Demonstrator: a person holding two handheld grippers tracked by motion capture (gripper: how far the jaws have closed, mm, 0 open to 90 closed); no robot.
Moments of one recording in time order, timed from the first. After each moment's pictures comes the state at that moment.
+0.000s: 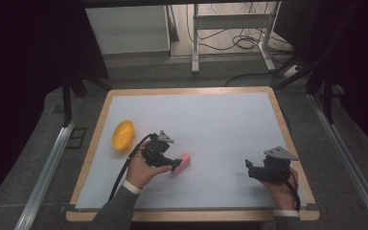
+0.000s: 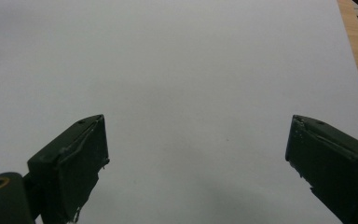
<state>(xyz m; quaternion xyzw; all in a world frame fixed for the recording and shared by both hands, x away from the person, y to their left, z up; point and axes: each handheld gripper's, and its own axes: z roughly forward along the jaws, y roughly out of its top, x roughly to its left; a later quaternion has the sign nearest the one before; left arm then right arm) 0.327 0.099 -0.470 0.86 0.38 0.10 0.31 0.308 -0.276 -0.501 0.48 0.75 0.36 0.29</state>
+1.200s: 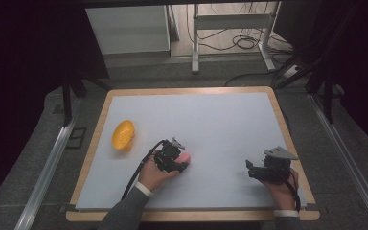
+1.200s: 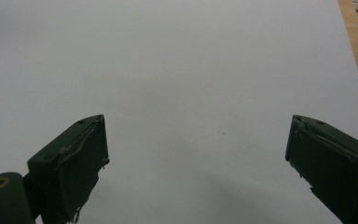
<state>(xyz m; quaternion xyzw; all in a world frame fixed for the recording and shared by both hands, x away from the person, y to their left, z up) 0.335 0.072 -0.505 0.87 0.39 0.07 0.29 0.310 -0.277 -0.503 0.48 0.75 0.35 0.28</state>
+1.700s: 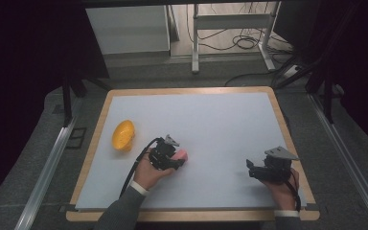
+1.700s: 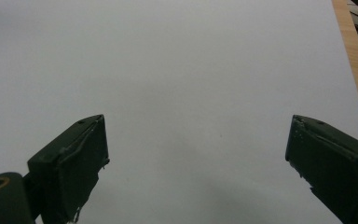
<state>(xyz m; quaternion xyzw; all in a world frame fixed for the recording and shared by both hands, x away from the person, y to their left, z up) 0.333 0.089 -0.493 0.86 0.39 0.07 0.32 0.309 -0.277 -0.501 0.48 0.75 0.35 0.29</state>
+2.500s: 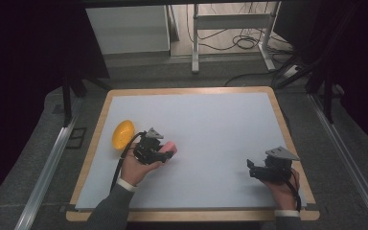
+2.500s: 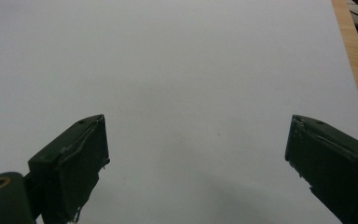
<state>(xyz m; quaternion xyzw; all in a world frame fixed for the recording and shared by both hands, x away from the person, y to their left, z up) 0.334 0.133 -0.474 0.83 0.41 0.09 0.36 0.310 -0.280 -0.503 0.49 0.75 0.35 0.29</state>
